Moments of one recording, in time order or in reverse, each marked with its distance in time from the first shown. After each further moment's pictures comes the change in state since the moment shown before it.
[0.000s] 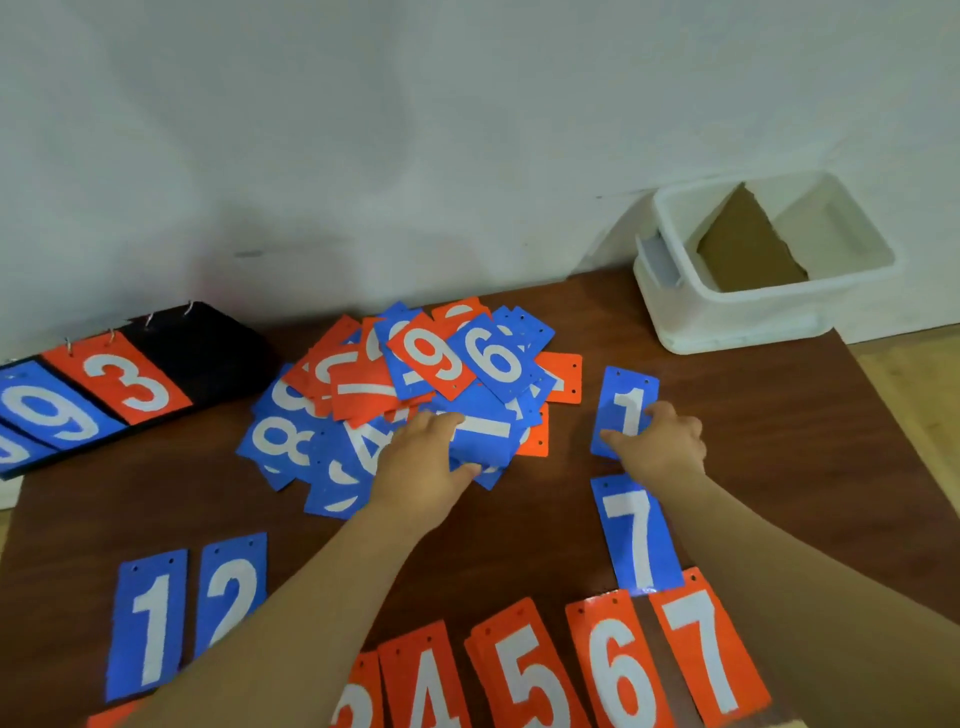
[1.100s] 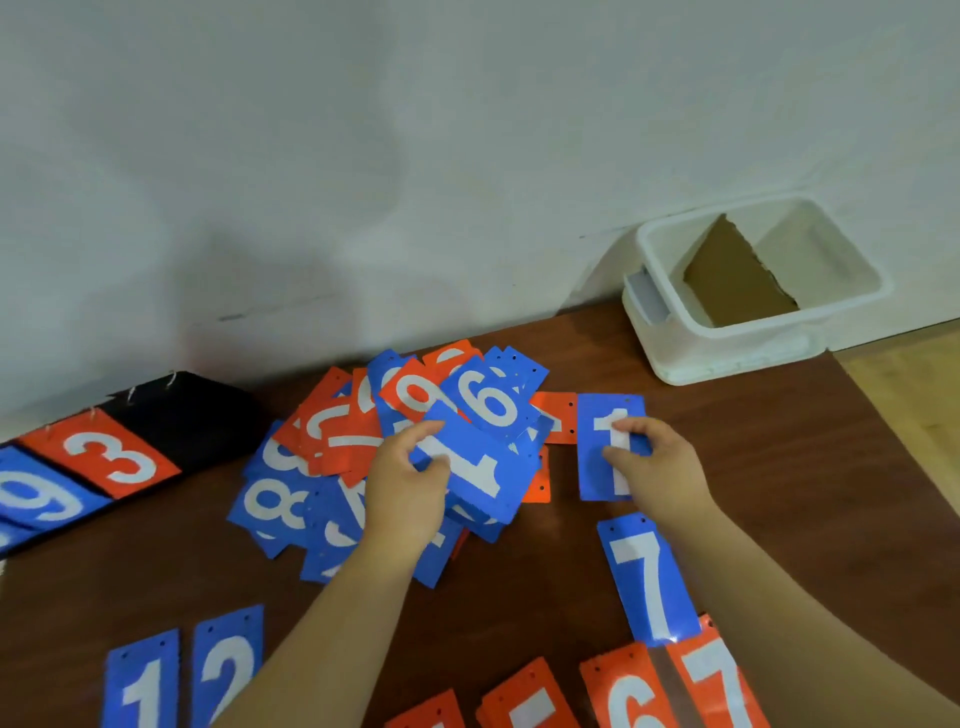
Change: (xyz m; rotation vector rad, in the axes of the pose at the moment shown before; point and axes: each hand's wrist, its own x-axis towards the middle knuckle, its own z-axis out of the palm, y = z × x) left_hand 0.030 0.019 -0.030 -0.785 0.176 -0.334; right_hand -0.040 -0.037 -0.036 0.658 -0.045 -0.103
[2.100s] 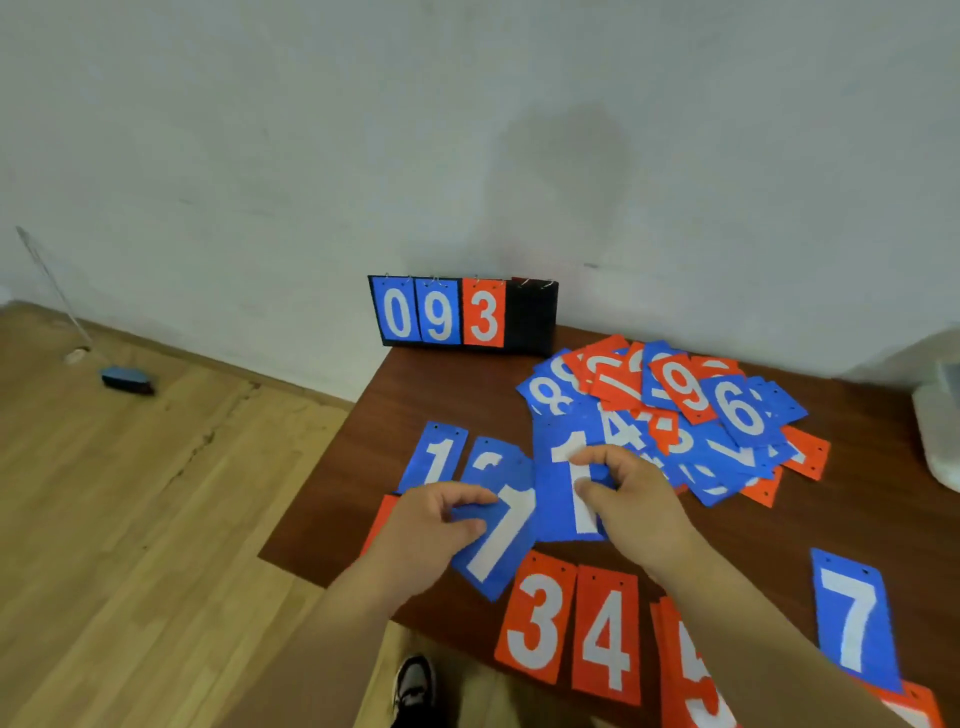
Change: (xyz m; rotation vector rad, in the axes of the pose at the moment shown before) left_hand -0.267 -0.127 -0.234 -0.180 0.079 -0.098; right_hand -0.273 -0.018 0.151 -0.298 -0.694 -0.562
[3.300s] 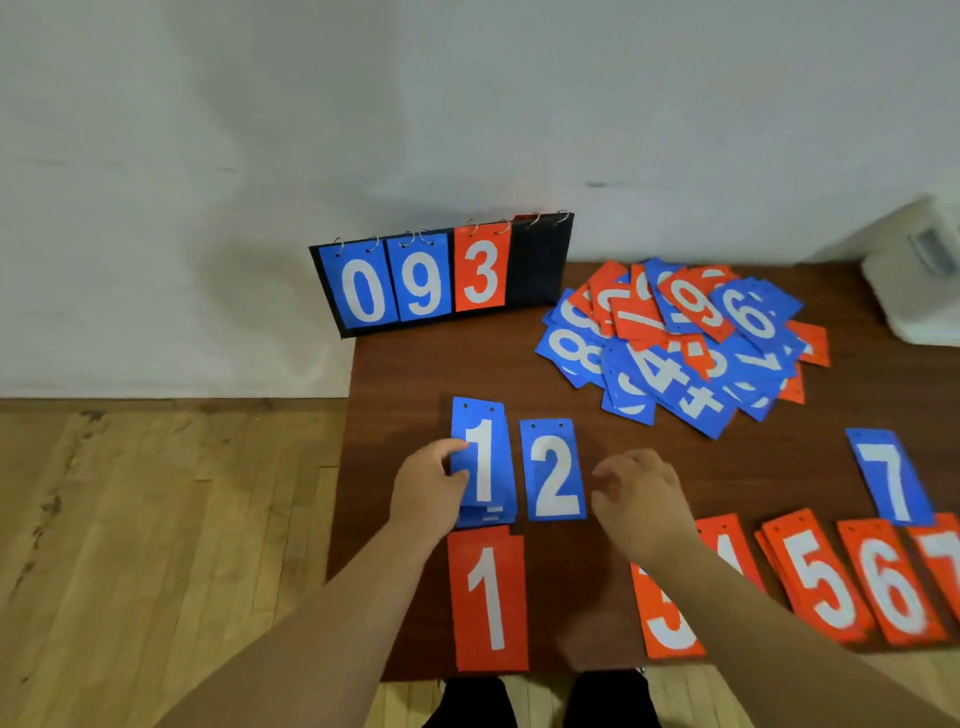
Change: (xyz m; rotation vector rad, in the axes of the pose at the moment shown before) left_hand 0.204 -0.103 -0.129 0.504 -0.063 0.092; right_hand 0.073 0.024 0.173 -0.646 0.306 0.395
